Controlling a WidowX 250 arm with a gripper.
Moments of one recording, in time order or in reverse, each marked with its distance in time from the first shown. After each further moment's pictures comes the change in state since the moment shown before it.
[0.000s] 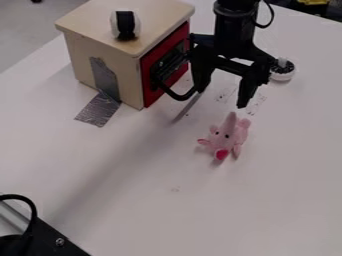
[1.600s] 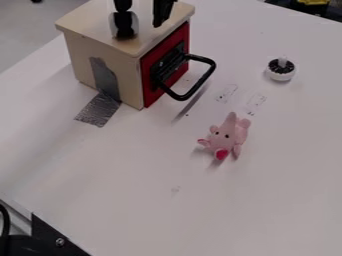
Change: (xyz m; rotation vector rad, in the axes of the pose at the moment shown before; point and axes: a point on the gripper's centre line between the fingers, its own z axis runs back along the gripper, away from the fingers) arm 0.035 0.141 0.047 0.116 -0.021 0.065
